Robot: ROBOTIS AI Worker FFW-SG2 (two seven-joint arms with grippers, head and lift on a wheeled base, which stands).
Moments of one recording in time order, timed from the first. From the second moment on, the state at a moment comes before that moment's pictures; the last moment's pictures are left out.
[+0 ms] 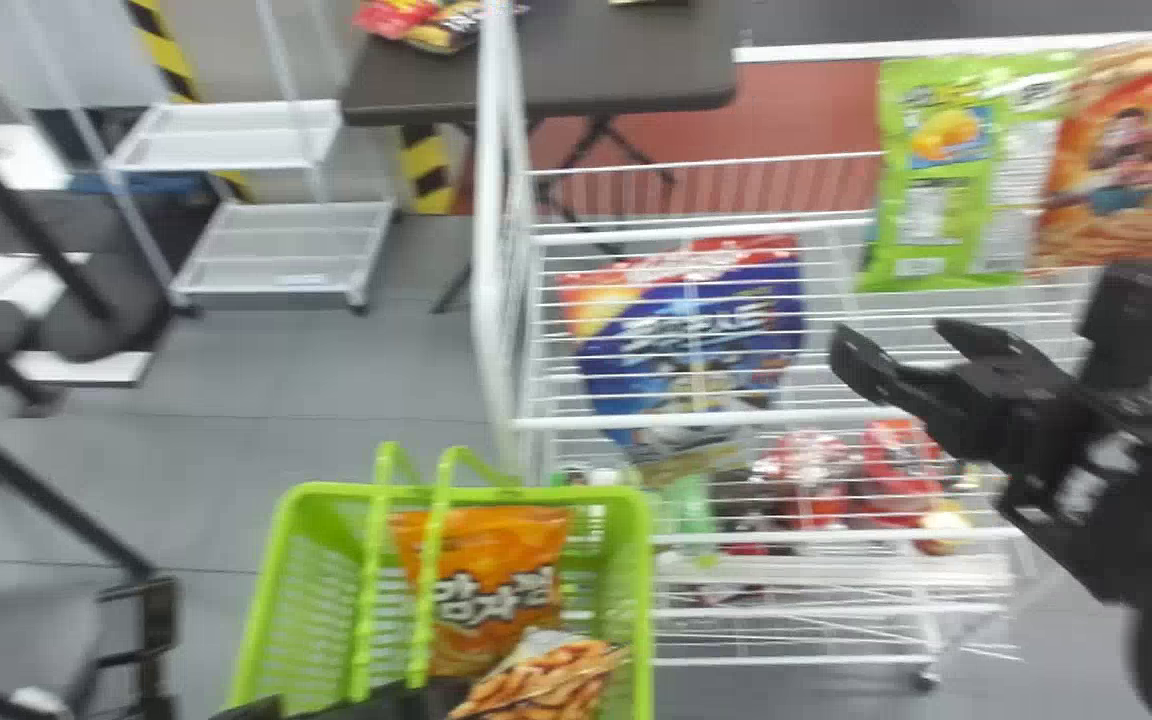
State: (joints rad) left arm 0.48 0.16 0.37 -1.81 0.33 0.94 -1.57; right arm 0.15 -0.10 -0.04 -1.94 -0.24 0.58 0.23
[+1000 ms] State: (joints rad) left arm 0.50 0.15 0.39 -1.80 0.34 0.92 -1.57; right arm -0.39 -0.09 -0.02 -1.09 -0.12 0.19 0.12
